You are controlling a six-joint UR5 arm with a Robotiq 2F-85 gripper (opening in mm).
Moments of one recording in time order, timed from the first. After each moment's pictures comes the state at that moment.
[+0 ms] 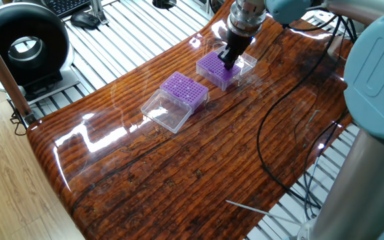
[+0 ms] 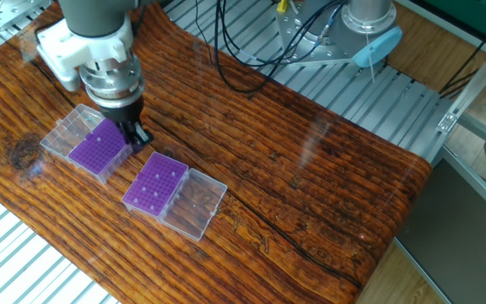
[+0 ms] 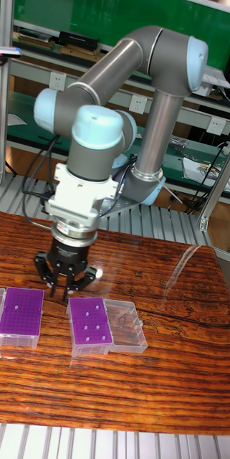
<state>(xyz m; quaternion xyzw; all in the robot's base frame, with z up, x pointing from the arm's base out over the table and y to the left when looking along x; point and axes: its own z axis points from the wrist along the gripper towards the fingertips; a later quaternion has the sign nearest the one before) 0.589 -0.070 0.067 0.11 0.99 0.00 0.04</state>
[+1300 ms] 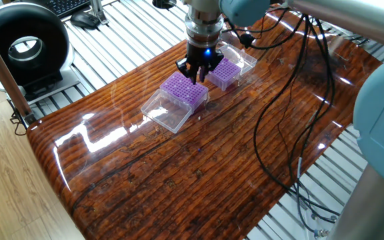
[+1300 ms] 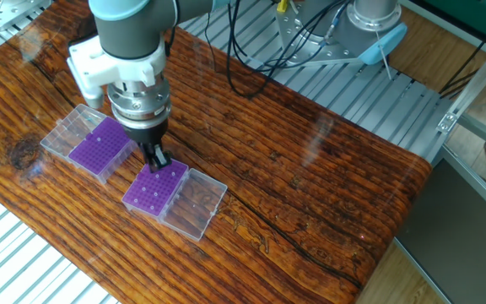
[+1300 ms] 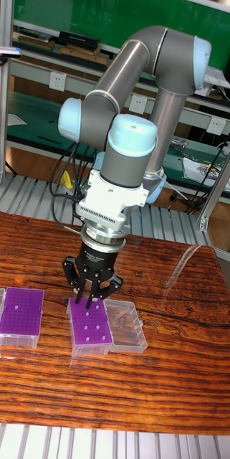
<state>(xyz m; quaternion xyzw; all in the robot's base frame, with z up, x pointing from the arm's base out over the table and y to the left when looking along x) 0.598 -0.023 0.065 0.18 0.98 0.00 0.06</state>
